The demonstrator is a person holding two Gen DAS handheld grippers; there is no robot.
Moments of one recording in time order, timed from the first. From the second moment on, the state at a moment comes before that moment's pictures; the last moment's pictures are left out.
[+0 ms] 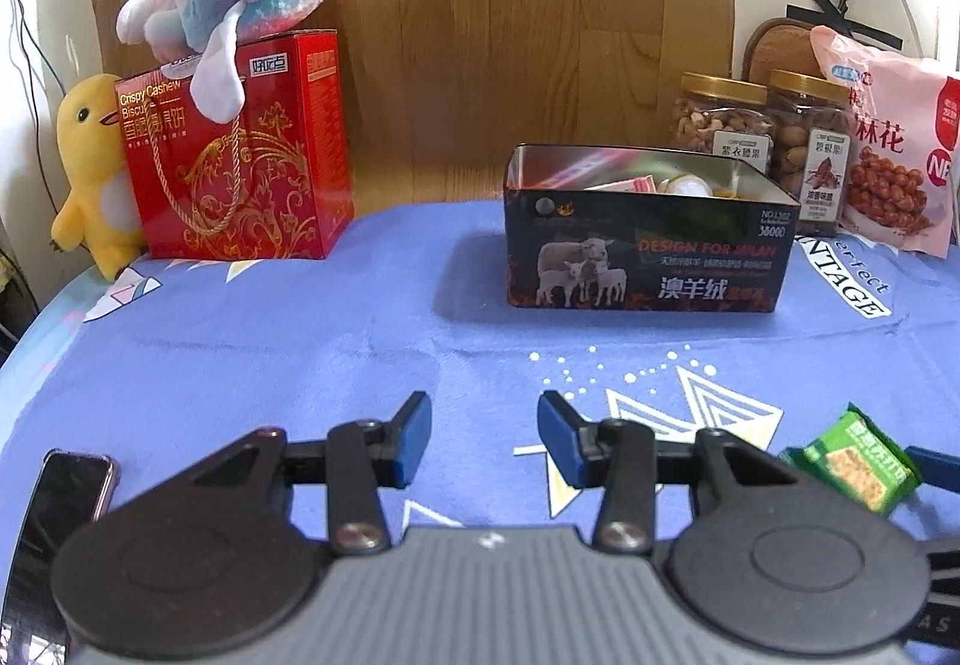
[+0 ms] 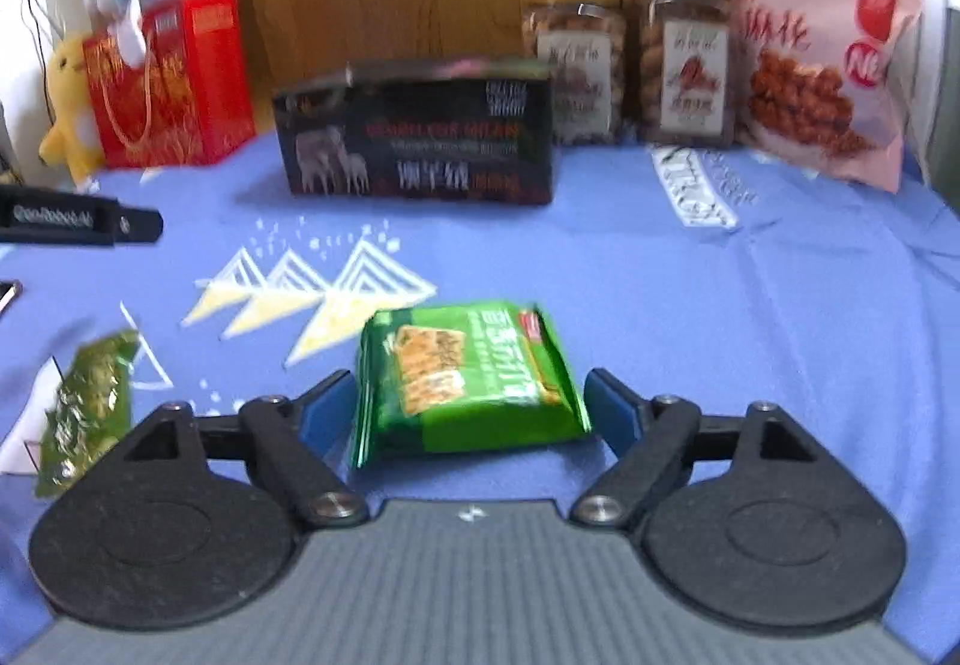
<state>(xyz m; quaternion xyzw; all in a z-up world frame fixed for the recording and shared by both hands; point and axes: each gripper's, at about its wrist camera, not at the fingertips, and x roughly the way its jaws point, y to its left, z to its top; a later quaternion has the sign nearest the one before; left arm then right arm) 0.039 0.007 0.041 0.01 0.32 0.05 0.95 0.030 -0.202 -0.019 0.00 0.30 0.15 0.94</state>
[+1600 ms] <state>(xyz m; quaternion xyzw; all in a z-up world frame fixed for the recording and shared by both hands) 0.113 -0.035 0.087 -0.05 0.30 -0.20 0.93 0.062 -0.186 0.035 -0.09 0.16 0.25 0.95</state>
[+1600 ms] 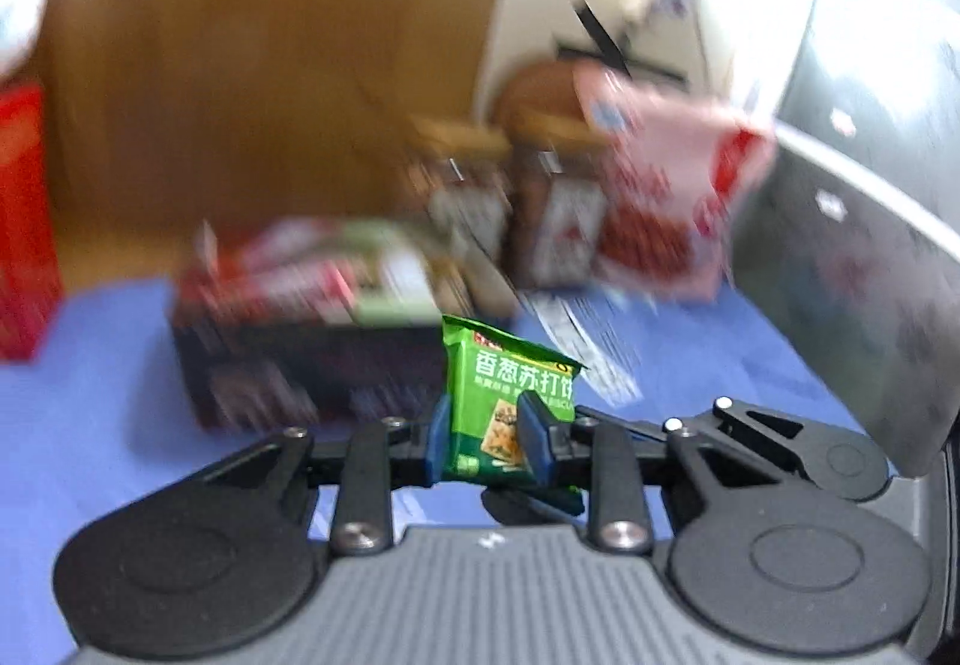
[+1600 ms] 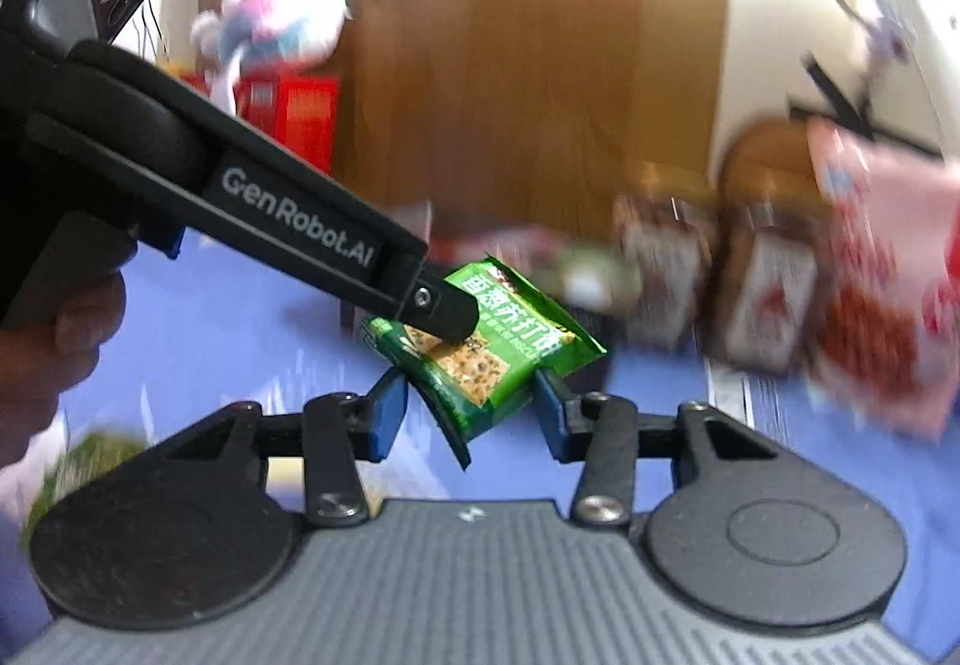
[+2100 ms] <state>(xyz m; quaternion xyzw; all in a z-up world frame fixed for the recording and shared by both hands) 0.205 0.012 0.066 -0.04 0.29 -0.04 0.95 0.153 -0.147 0.042 -0.07 0.14 0.26 0.95</state>
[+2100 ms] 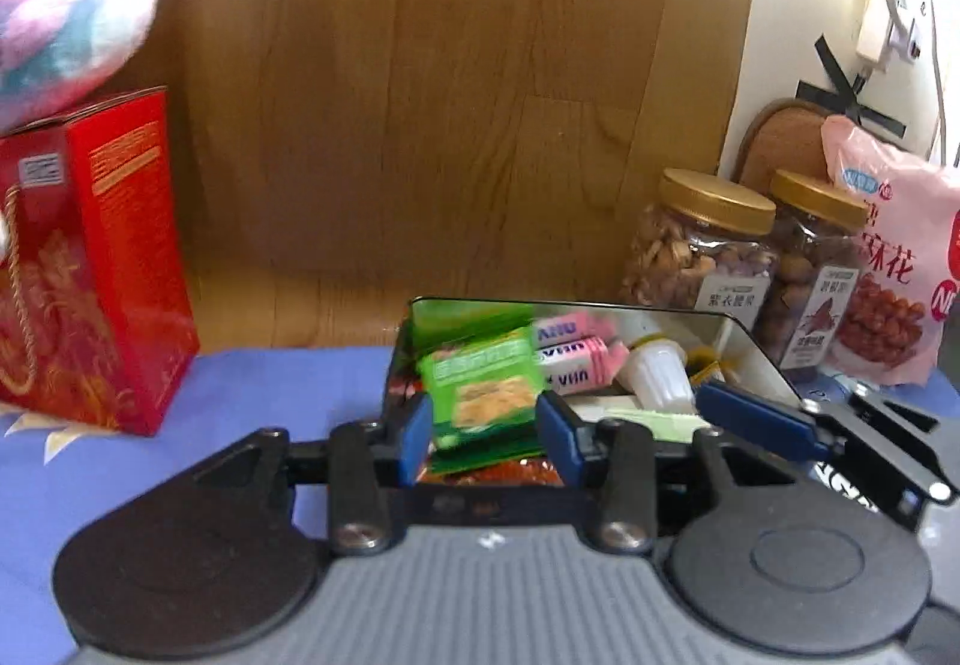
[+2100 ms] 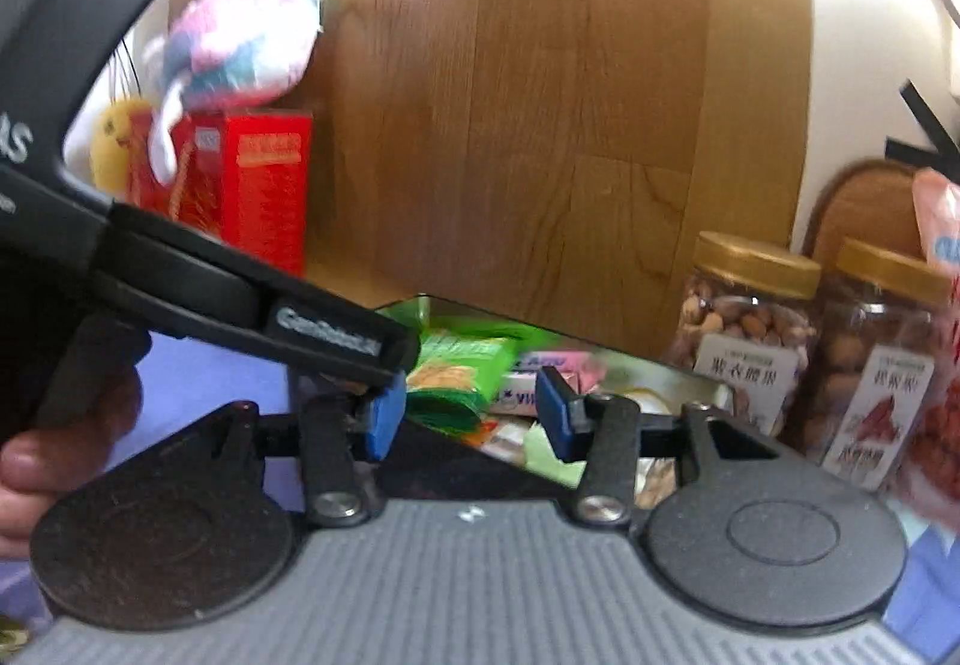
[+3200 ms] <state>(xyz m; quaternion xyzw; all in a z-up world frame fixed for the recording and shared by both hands) 0.013 -0.003 0.050 0.01 0.31 0.01 0.95 0.007 -0.210 0.010 0.12 0.26 0.23 0.93</state>
